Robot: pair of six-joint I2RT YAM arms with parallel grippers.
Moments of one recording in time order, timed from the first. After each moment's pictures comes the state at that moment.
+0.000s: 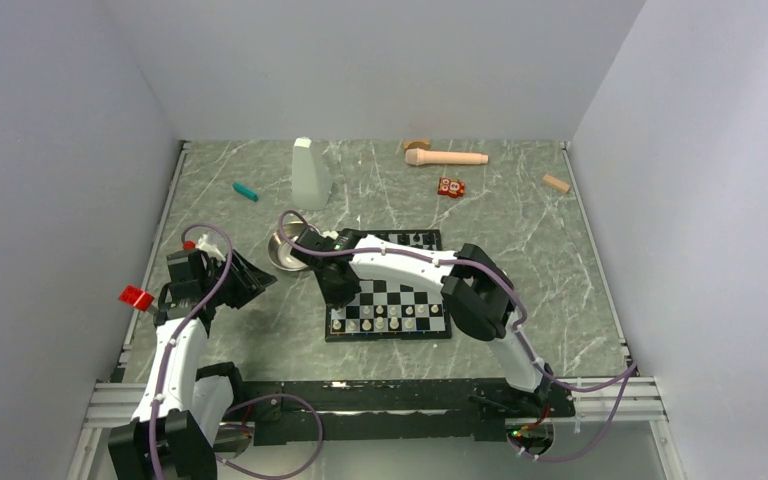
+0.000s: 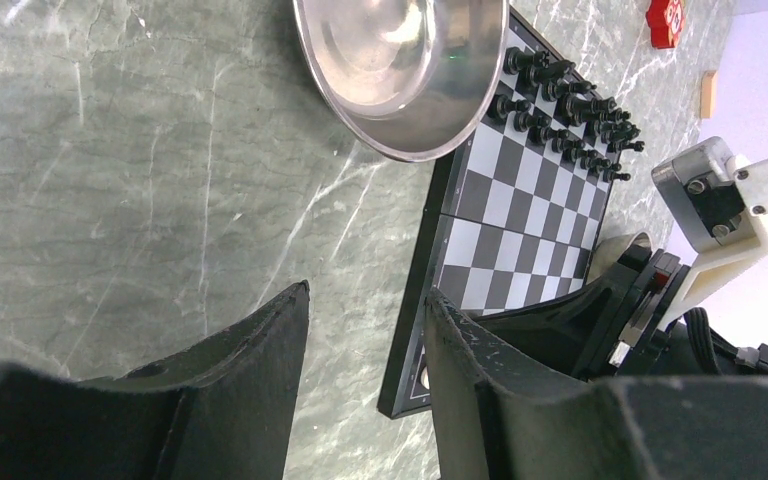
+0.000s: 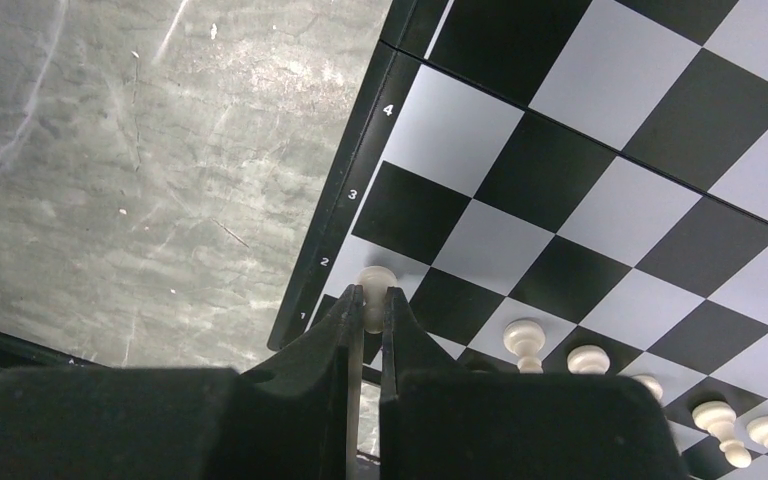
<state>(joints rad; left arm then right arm) 0.23 0.84 0.44 -0.36 0.54 -0.56 1.08 2.15 1.75 -0.89 0.10 0.68</state>
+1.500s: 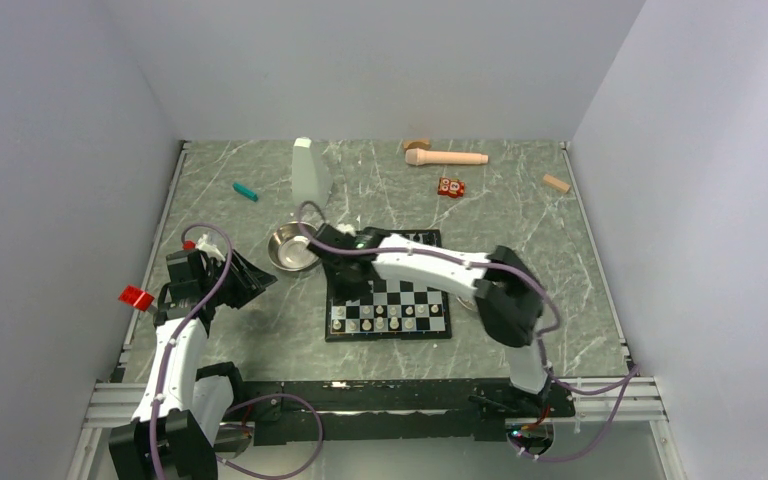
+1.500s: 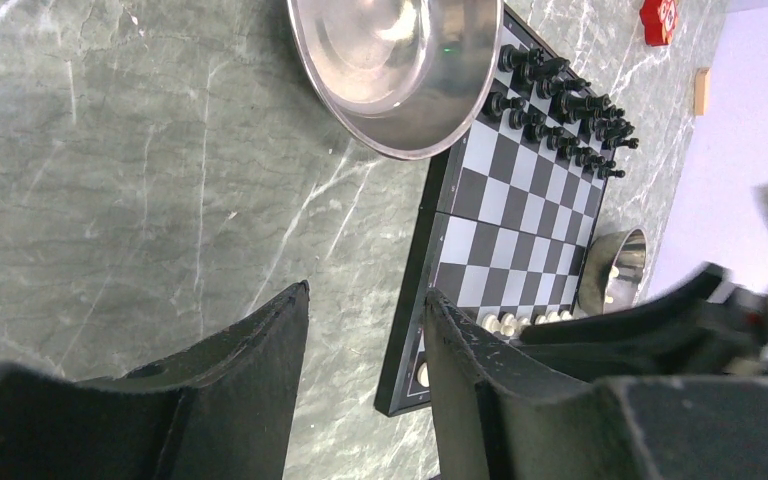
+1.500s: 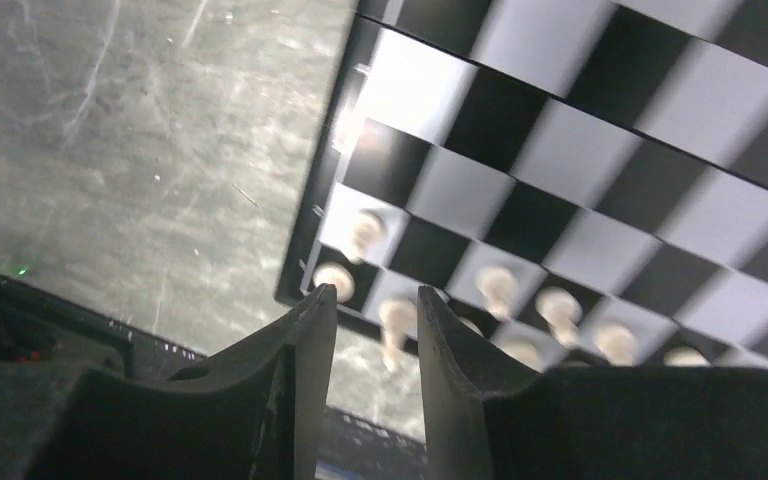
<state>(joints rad) 0.24 0.84 0.44 -0.36 0.55 -0.56 1.07 2.04 1.65 -0.82 0.09 0.71</state>
